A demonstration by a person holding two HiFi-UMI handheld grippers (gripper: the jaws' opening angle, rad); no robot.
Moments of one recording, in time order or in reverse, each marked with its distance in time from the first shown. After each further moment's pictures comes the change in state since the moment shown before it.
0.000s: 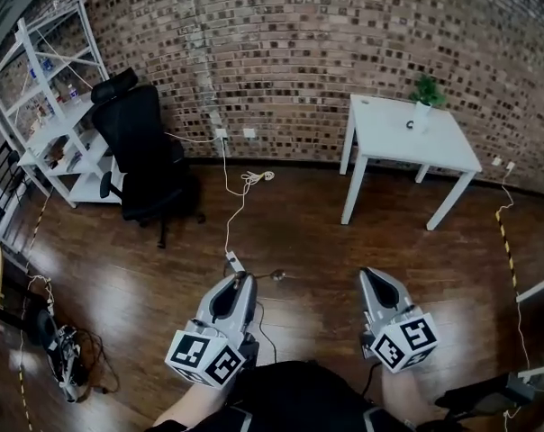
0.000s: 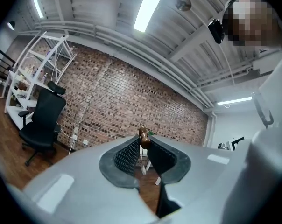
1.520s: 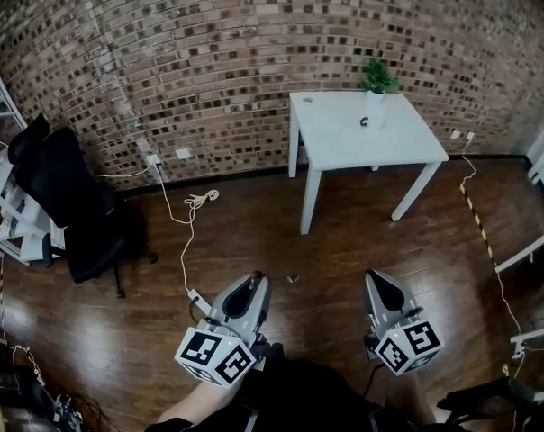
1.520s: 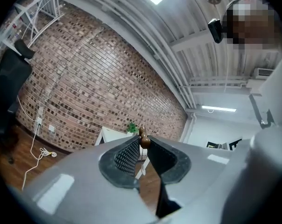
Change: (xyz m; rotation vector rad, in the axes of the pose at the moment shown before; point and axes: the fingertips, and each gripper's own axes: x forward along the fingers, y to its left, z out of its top) left arm 0.274 0.014 -0.020 -0.116 0.147 -0.312; right arm 0.109 -0.174 0.036 -0.027 0.042 -0.291
